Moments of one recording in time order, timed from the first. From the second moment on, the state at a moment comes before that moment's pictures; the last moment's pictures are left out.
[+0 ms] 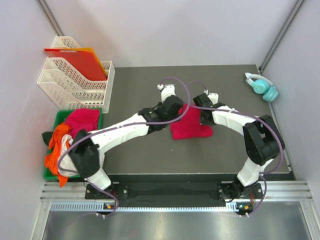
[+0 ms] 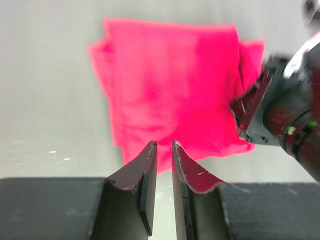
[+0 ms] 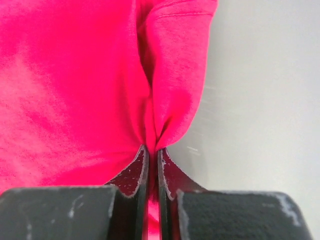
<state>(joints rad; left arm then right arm) -0.92 1.67 1.35 -0.40 -0.45 -0.73 0.49 1.71 1.06 -0.46 0.43 0.59</state>
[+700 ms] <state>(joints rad) -0.98 1.47 1.25 -0.54 -0.44 -0.70 0.14 1.56 1.06 -0.79 0.59 0.53</state>
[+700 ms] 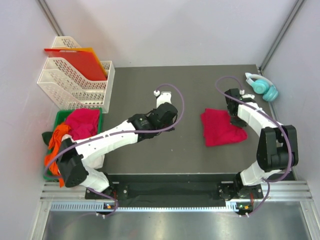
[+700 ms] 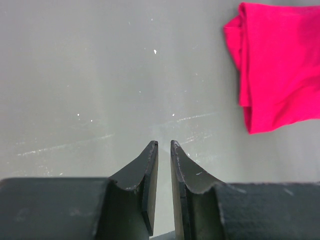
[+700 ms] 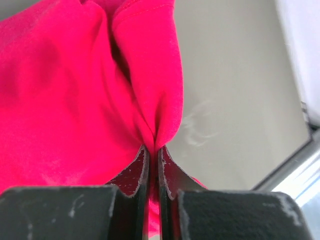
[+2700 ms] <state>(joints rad) -0.98 1.45 1.23 -0.54 -0.41 -0.59 -0.17 1.85 1.35 -0.73 0.51 0.52</state>
